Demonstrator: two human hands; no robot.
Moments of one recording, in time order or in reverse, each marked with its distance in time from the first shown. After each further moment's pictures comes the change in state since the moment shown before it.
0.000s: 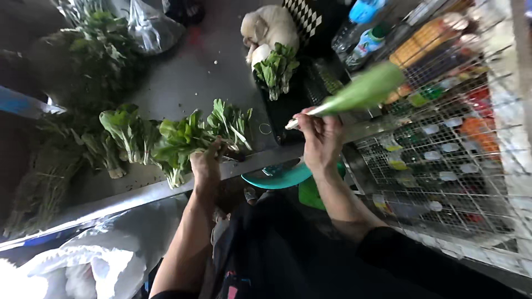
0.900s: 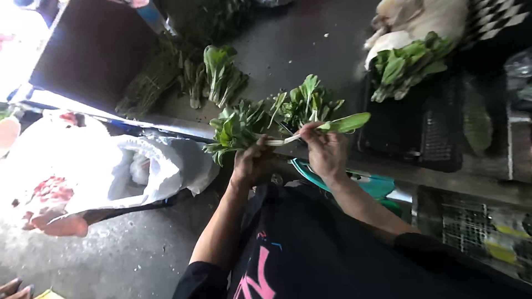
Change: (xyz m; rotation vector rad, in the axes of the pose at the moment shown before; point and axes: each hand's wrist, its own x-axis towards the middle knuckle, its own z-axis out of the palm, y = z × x) left_hand -0.064 -0.022 -0.127 -0.367 -0.114 0.117; right_hand -0.070 0.011 0.127 0.428 -0.592 0.100
